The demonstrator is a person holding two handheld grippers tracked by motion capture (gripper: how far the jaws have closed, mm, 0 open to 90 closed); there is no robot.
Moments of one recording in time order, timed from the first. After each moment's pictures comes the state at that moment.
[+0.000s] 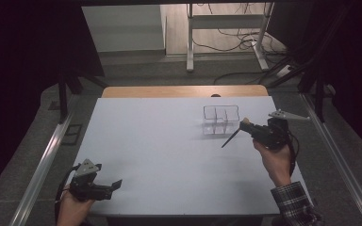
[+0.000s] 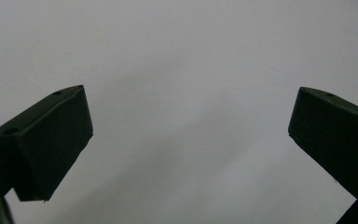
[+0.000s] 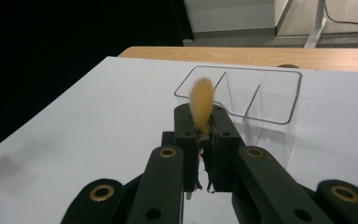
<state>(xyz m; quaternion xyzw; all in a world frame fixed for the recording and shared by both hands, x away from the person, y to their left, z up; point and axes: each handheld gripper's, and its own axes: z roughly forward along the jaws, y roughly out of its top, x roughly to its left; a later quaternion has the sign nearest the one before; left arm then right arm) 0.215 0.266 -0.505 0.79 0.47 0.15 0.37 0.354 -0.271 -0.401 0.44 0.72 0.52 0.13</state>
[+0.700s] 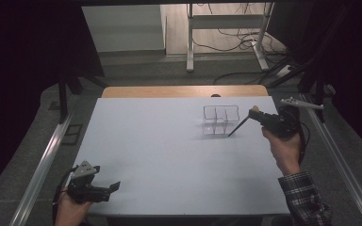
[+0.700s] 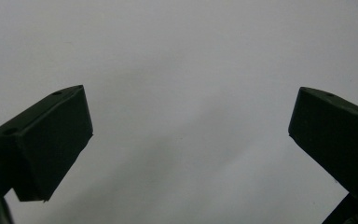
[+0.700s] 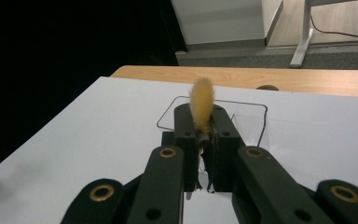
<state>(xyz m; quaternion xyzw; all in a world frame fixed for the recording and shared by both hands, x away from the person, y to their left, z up) 0.211 0.271 -0.508 0.79 0.47 0.14 0.37 0.372 -0.290 -0.373 0.46 0.70 0.53 0.14</state>
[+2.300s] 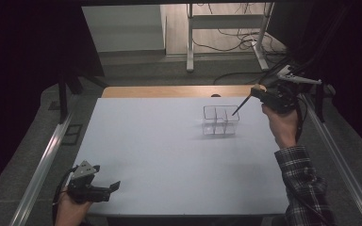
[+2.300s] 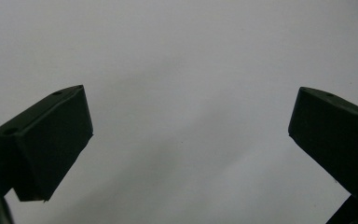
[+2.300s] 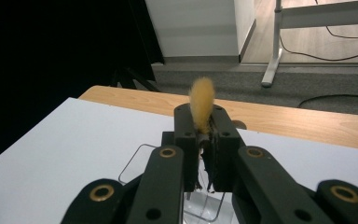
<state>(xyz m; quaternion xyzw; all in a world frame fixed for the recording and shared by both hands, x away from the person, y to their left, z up) 0.210 0.270 -0.507 0.79 0.46 0.15 0.38 0.426 -0.285 -0.342 0.46 0.70 0.51 0.19</state>
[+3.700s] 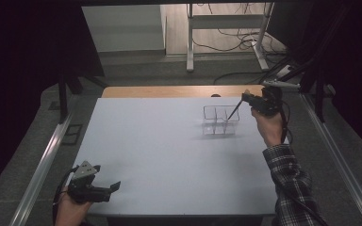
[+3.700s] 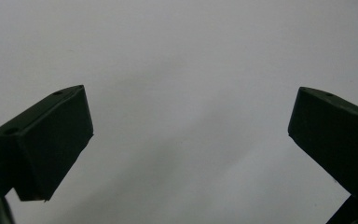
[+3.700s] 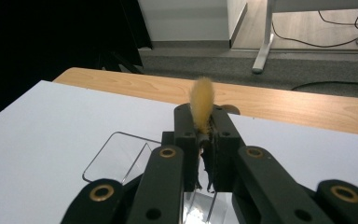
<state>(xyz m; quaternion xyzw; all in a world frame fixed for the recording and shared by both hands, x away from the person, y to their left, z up) 0.210 0.269 -0.506 0.79 0.46 0.15 0.37 0.452 -0.267 -0.384 0.47 0.71 0.48 0.20</state>
